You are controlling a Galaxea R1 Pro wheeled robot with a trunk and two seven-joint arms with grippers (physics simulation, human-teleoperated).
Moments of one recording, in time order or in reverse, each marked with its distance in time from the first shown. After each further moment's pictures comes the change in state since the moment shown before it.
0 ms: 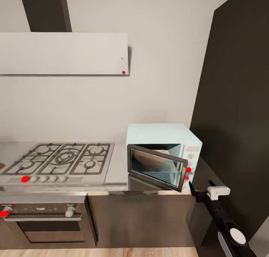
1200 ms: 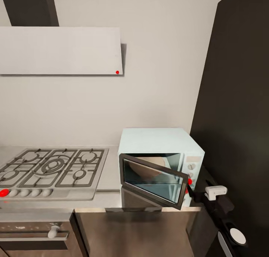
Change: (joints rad) left arm 0.000 0.000 0.000 0.000 0.000 0.000 0.000; right arm 0.000 -0.001 0.002 0.000 0.000 0.001 0.073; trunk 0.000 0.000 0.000
